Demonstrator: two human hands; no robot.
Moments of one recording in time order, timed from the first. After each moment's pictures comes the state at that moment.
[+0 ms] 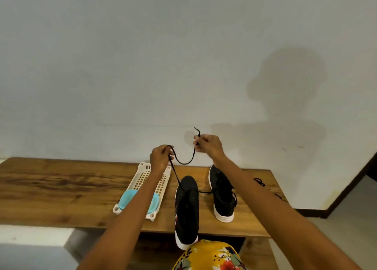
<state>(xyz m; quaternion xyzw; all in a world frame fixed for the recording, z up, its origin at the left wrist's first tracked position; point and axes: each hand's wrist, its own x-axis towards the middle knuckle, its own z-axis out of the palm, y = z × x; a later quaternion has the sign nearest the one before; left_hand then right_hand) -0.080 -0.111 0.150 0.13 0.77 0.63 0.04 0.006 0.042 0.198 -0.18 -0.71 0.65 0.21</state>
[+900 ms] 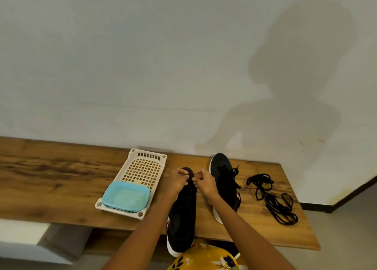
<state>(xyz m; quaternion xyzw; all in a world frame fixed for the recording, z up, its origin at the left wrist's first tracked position) -0.073 -0.046 0.013 0.06 0.82 0.52 0.23 -0.008 0.056 0.012 -0.30 -0.80 0.51 0.06</state>
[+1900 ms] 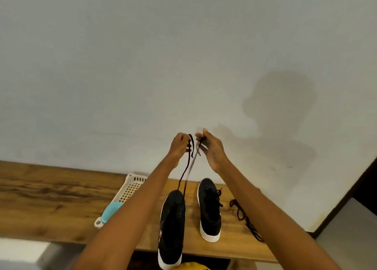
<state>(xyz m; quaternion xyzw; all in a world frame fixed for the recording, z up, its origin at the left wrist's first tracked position) -0.058 -0.032 0.238 0.22 0.68 0.69 0.15 0.021 0.063 0.249 -0.12 -0.58 0.77 0.23</state>
